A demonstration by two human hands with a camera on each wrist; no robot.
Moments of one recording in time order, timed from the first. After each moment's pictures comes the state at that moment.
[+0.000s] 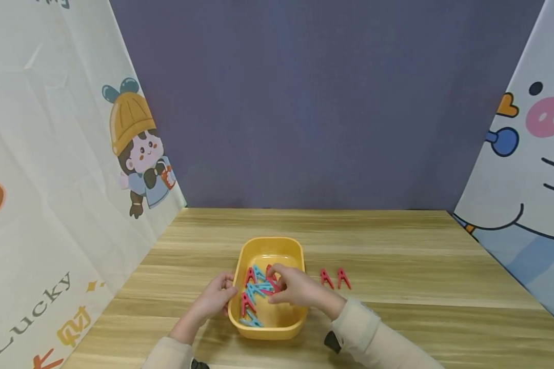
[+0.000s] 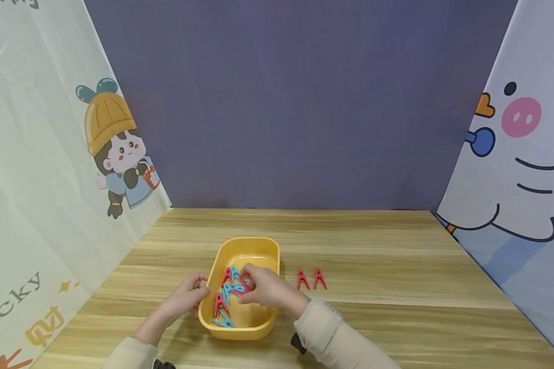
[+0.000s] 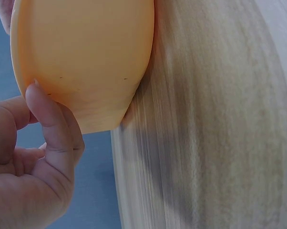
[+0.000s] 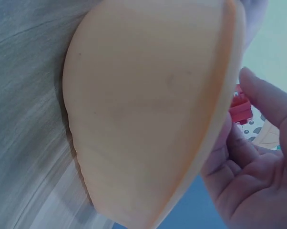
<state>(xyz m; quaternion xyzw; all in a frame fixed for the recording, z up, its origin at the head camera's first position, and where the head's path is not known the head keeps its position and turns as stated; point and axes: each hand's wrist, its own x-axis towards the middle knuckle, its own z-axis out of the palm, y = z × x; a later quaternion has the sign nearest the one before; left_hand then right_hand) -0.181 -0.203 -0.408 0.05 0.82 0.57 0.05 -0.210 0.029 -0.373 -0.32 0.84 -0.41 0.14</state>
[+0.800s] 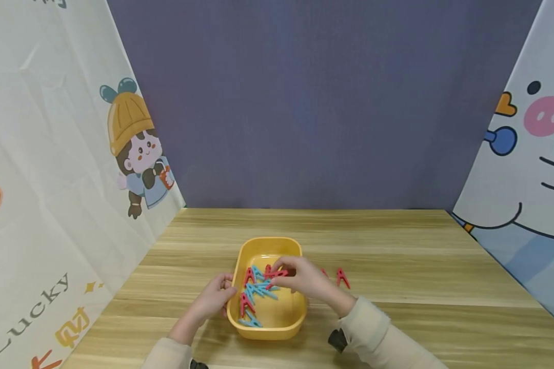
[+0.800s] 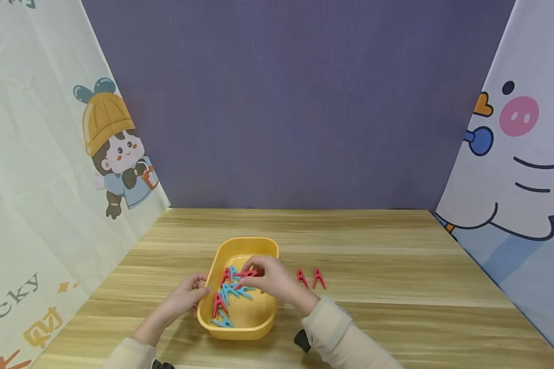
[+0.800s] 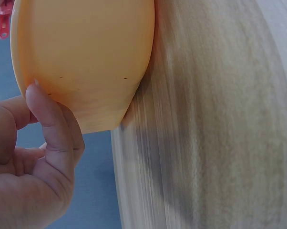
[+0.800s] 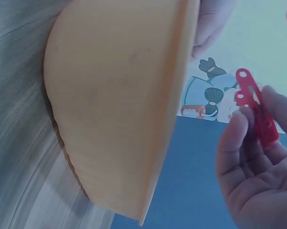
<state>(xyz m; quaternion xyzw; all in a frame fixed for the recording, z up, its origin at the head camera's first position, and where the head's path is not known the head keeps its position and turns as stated) -0.180 -0.202 -0.409 0.04 0.82 0.57 0.05 -0.215 0.043 -0.365 -0.31 0.81 -0.49 0.09</state>
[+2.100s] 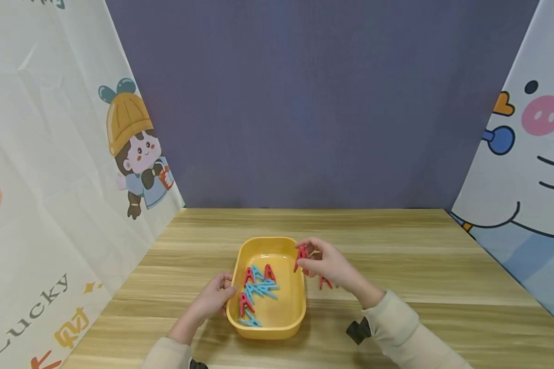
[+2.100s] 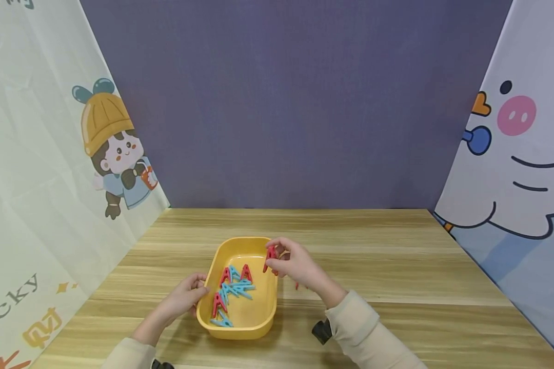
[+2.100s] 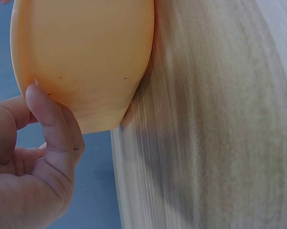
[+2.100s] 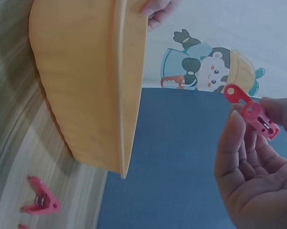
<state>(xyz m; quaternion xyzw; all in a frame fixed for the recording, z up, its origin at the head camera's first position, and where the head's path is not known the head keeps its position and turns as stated) -0.181 -0.202 -0.409 0.04 0.82 0.58 0.04 -0.219 0.088 -0.341 -0.26 0.77 -0.57 0.08</state>
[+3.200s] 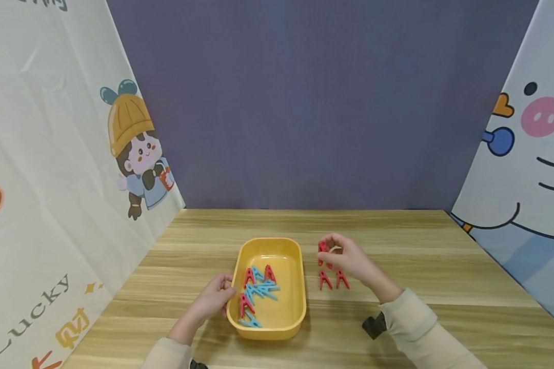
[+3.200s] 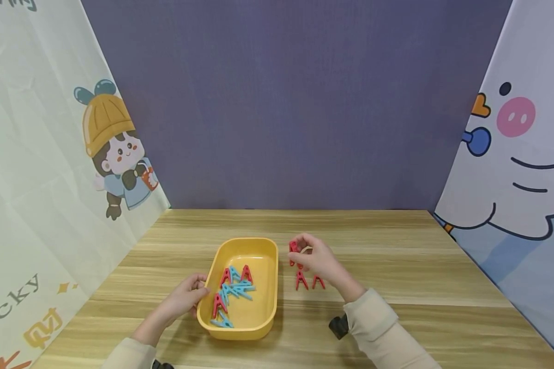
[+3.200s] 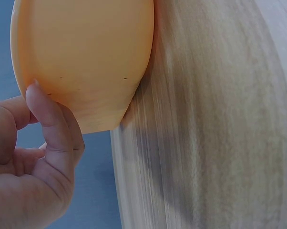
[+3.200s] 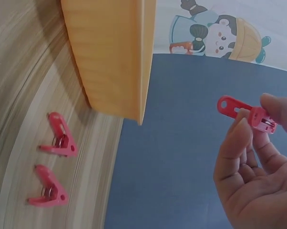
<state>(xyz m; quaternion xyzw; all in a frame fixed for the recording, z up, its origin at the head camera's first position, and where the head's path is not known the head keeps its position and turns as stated) -0.180 -0.202 -0.409 0.04 0.82 0.56 0.04 -0.235 0.126 -0.348 -0.22 0.79 -0.56 0.04</state>
